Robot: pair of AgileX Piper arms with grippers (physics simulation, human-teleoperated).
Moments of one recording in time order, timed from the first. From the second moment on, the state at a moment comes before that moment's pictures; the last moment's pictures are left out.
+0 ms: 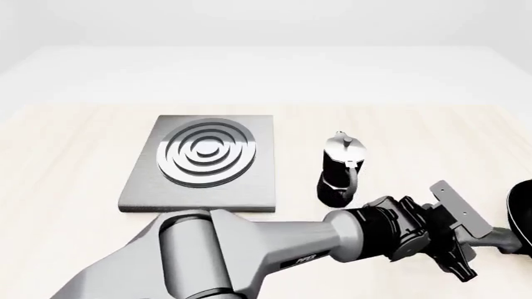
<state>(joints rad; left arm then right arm) -1.19 2.54 -2.08 0.27 0.06 0.02 0.00 -2.05 1.02 0.17</state>
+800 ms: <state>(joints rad) -1.21 2.44 -1.92 0.18 0.06 0.03 0.00 -2.05 1.02 0.16</state>
